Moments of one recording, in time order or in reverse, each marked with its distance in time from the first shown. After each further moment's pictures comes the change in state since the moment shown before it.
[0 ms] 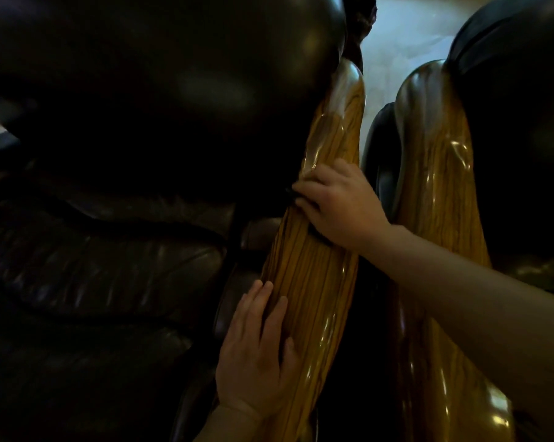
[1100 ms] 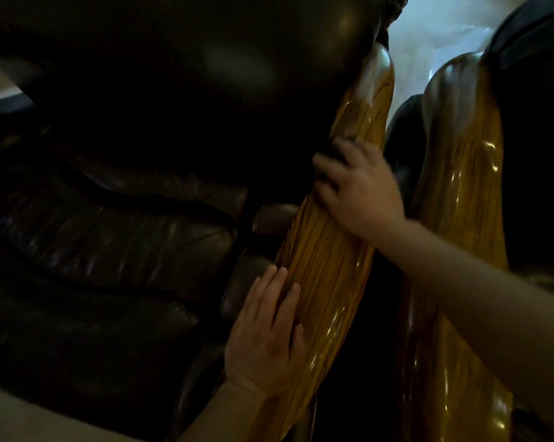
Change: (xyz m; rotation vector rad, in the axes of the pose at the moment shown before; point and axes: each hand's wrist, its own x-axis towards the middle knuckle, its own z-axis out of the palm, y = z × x) left_hand 0.000 -0.002 0.002 0.072 -0.039 0.026; right_hand 0.005 0.000 0.012 -0.068 -0.092 0.214
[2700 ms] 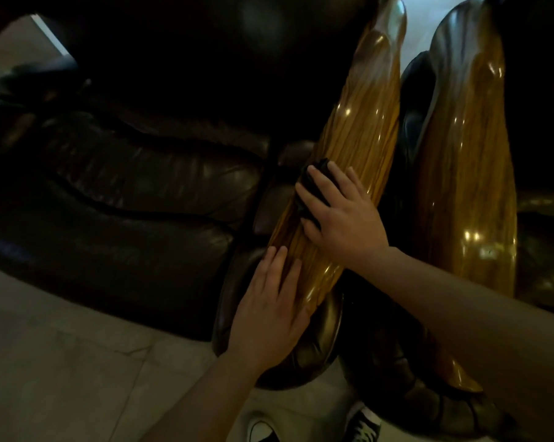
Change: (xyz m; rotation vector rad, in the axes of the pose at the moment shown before) left_hand -0.157 -0.015 -0.022 0.092 -0.257 -0.055; right_hand -0.185 -0.113 0.045 -0.173 0.013 -0.219
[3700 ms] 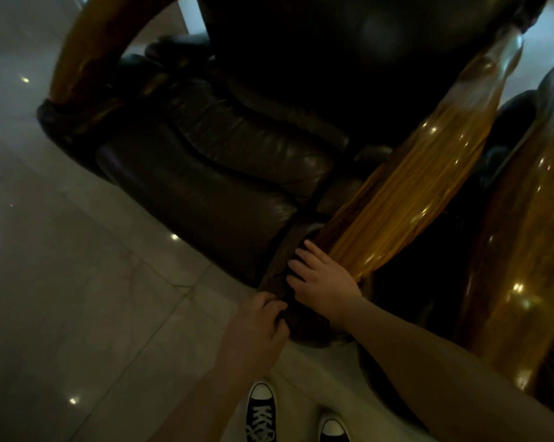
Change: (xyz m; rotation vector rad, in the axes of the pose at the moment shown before) left_hand -0.147 0.004 -0.032 -0.312 -0.039 -0.495; right_hand -0.077 -0.135 0.017 0.024 -0.322 -0.718
